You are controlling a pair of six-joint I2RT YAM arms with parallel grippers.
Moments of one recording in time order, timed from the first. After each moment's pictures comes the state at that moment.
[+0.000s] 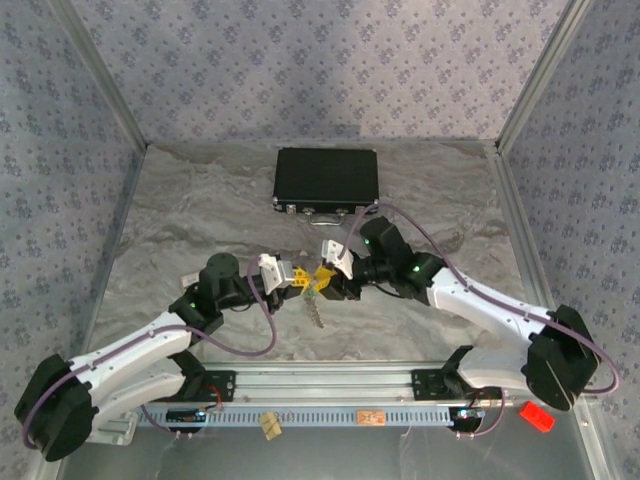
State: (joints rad) left arm -0.75 0.91 0.38 0.34 0.52 0.16; right arm 0.78 1.21 0.81 -0.20 -0.62 -0.33
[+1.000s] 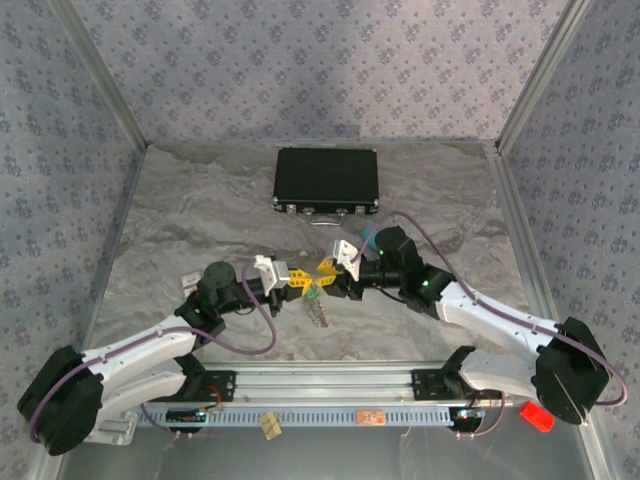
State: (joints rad) left arm -0.75 0.94 0.29 0.57 0.54 0.03; right arm 0.77 1.13 0.67 0.06 -0.59 -0.27
